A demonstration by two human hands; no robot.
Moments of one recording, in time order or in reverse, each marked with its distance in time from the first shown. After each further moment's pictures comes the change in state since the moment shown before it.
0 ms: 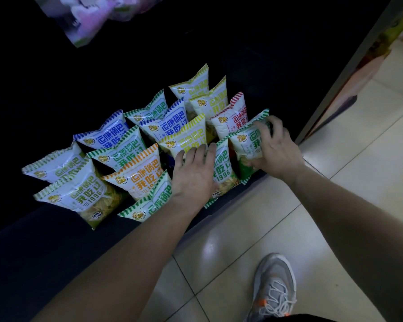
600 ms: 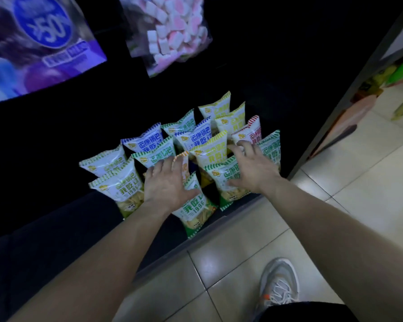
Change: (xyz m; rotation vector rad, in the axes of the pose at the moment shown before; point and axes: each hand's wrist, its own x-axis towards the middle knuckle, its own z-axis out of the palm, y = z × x) left_hand -0.075 -0.094 -0.068 -0.067 -0.132 -0.285; right_hand -0.025 -0.113 -0.043 -0.110 -0.225 -0.153
